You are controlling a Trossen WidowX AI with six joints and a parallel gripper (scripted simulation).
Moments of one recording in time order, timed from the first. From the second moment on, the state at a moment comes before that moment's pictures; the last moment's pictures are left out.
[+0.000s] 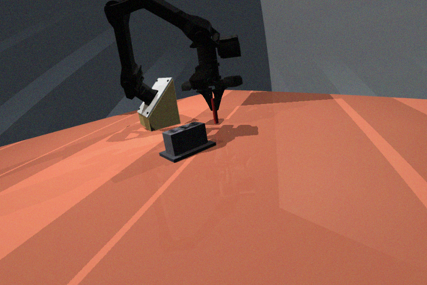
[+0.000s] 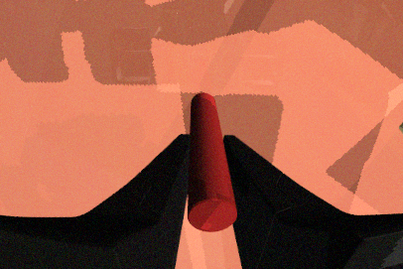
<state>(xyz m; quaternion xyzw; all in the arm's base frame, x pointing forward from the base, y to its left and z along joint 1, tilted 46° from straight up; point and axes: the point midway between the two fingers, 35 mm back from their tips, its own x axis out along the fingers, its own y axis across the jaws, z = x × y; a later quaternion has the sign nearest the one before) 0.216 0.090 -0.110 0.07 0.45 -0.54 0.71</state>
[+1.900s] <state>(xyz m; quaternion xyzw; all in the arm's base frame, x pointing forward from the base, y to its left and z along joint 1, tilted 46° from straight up) 0.276 0.114 -0.032 0.08 0.46 -0.53 0.71</state>
